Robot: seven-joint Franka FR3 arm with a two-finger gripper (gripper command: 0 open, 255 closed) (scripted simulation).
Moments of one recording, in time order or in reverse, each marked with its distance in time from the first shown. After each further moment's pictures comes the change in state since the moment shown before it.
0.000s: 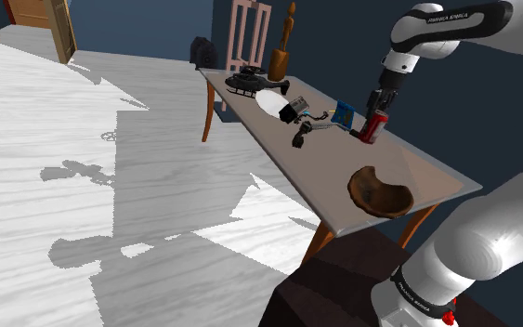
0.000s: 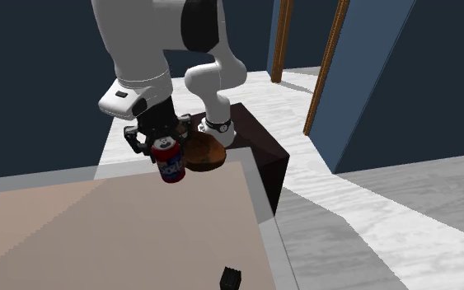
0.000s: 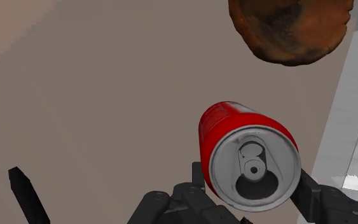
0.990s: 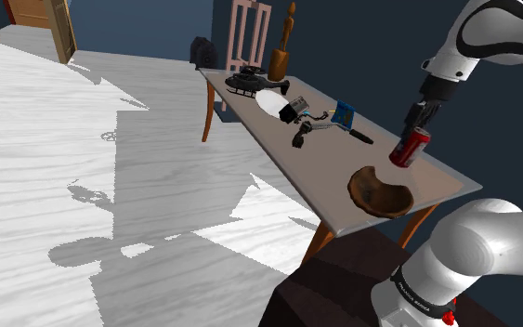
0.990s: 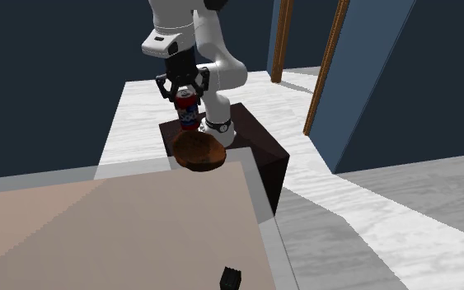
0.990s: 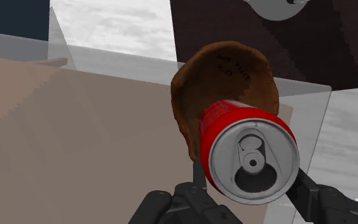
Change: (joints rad) arm -0.099 -0.598 0.170 -0.385 -0.113 -0.213 0.140
